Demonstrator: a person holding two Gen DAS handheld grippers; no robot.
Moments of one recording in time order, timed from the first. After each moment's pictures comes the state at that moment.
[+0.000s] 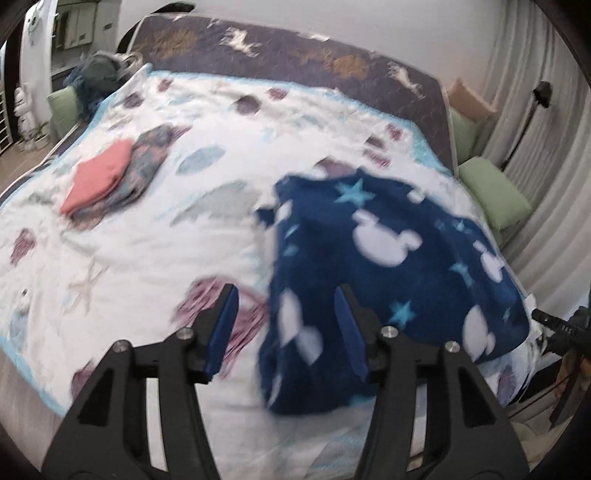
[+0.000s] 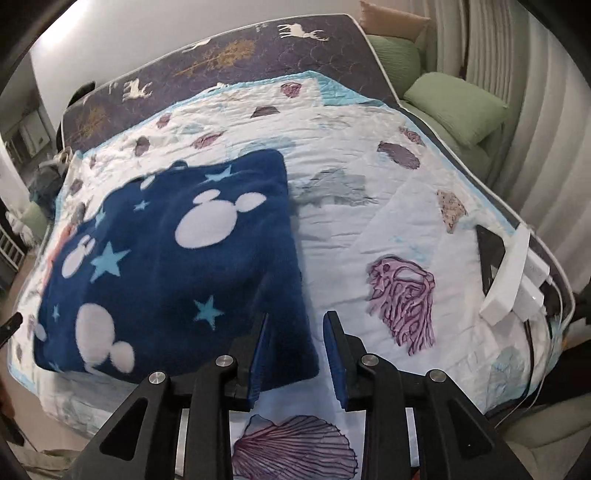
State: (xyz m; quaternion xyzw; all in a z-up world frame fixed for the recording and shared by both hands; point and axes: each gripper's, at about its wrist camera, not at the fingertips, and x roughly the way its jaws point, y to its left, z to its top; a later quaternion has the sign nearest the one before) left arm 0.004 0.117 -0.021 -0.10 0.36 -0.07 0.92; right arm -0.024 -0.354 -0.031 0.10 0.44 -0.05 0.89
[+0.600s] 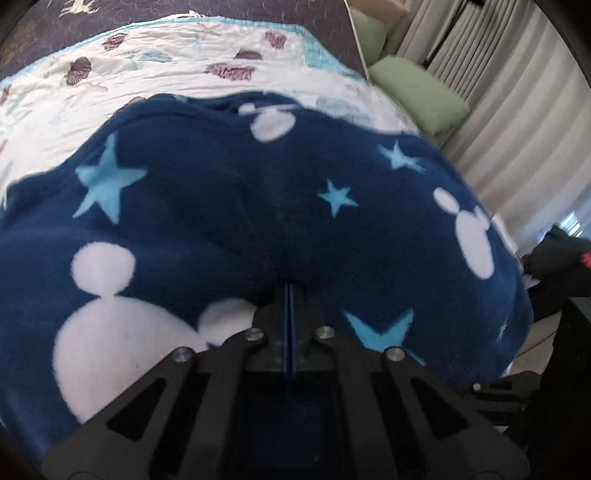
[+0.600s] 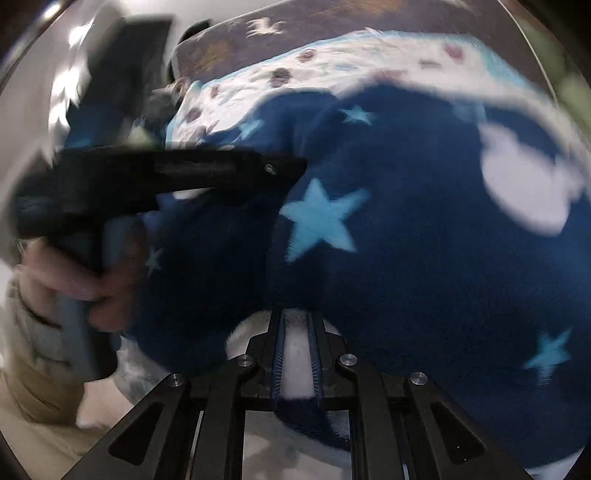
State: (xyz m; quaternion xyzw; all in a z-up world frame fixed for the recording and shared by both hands) left arm 0.145 -0.065 -0.062 -0.01 0.47 -0.27 0.84; right arm 0.044 -0.221 -0.104 0.11 0.49 0.21 0.84
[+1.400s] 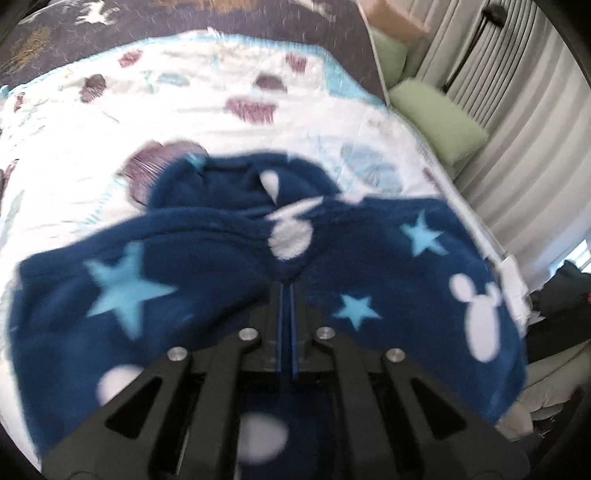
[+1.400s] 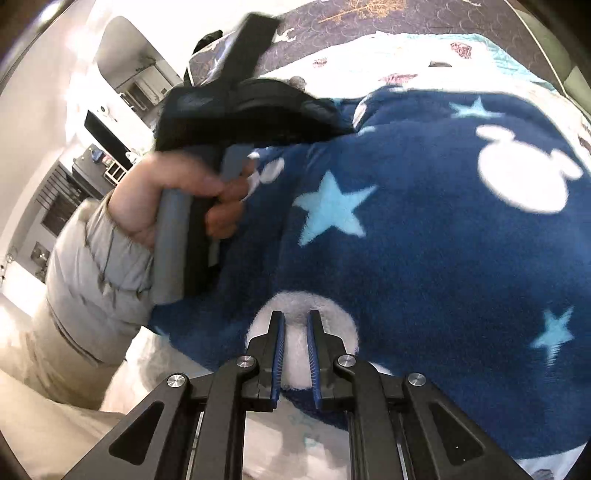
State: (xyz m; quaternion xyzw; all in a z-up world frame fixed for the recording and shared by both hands) left arm 0.186 -0.065 -0.027 -0.03 0.44 -0.23 0.87; right arm 0.027 -0.241 -0.087 0.11 0.47 0.25 0.84
